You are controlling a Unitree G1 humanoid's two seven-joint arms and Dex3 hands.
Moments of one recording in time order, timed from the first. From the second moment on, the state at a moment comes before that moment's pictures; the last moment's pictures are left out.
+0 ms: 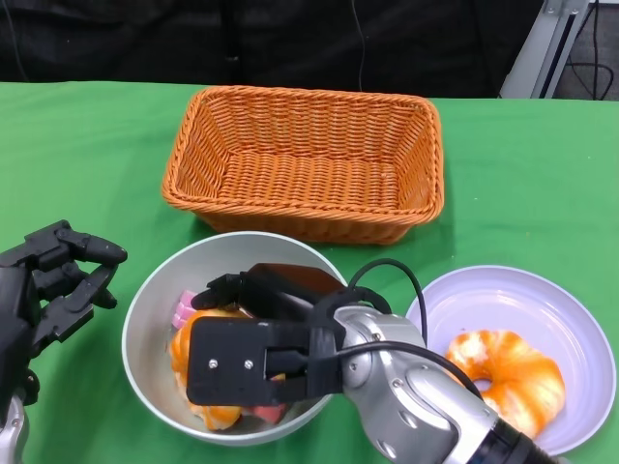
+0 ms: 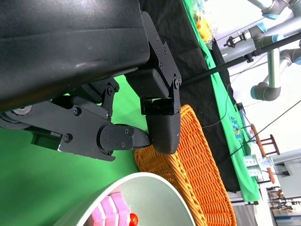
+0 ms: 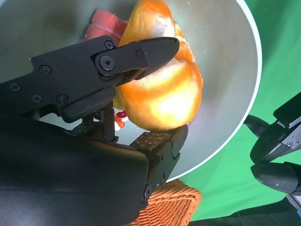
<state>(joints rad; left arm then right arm) -0.42 0.23 0.24 1.09 -0.06 -0.85 -0.18 -0.54 0.13 0.71 0.26 -0.63 0.43 0.26</state>
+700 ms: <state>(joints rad) -0.42 0.23 0.24 1.09 -0.07 -0.85 -0.19 -0.45 0.07 0.66 0.01 -0.64 0.33 0.18</state>
